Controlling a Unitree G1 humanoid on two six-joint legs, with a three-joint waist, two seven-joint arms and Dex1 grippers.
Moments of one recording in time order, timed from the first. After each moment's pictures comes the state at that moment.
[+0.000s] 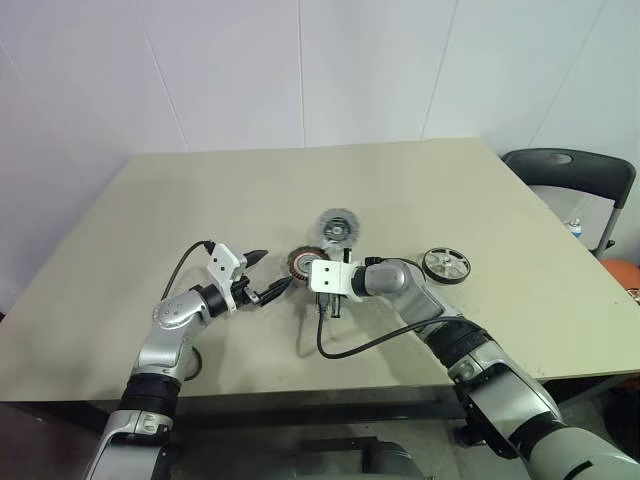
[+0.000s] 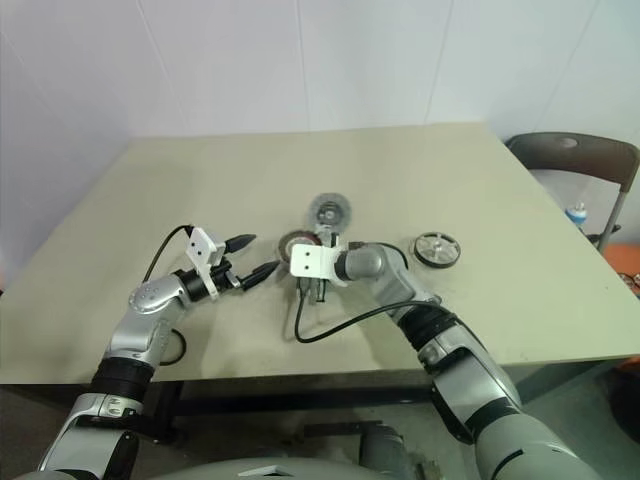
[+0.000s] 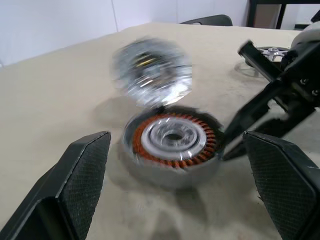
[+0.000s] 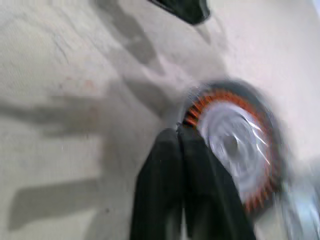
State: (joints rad) left arm -0.32 0.36 0.00 0.33 -0.27 -0.04 -0.84; right arm -0.70 -0.30 0.50 0.49 -0.31 -0.03 0.80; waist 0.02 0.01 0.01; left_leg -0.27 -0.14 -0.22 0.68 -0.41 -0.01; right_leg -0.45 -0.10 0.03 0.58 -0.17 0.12
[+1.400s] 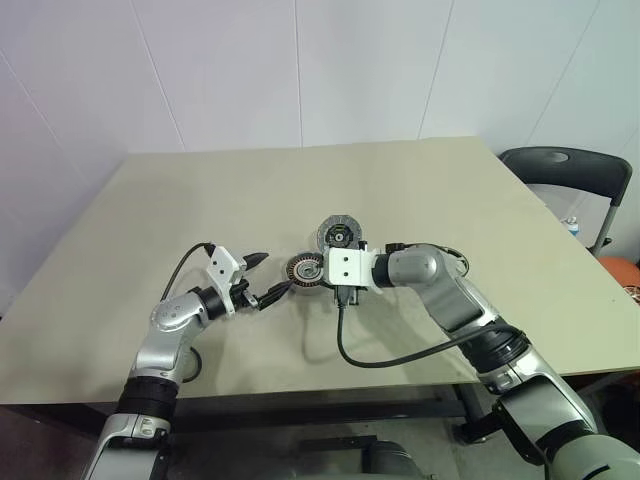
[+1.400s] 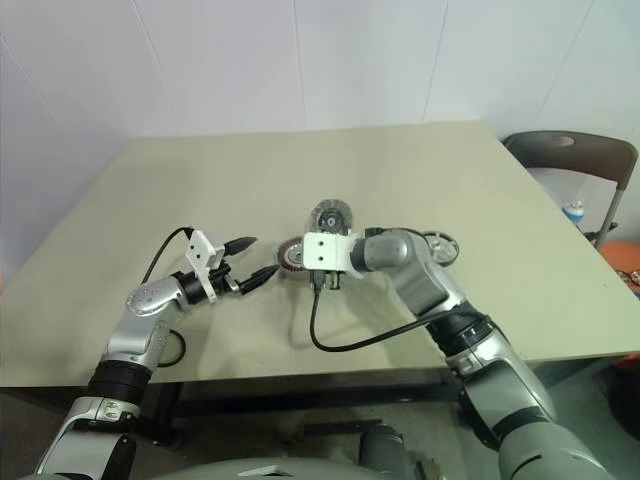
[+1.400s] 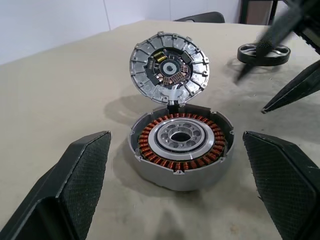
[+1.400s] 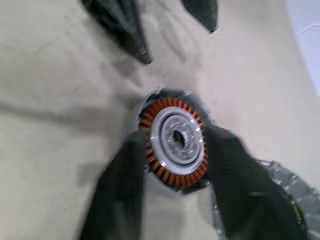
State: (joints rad) left arm -0.31 0.37 -0.01 0.31 -0.27 -0.04 -0.86; right arm -0.67 -0.43 0.46 0.15 -0.24 0.13 0.93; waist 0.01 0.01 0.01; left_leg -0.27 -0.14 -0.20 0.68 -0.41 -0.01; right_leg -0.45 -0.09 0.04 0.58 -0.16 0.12
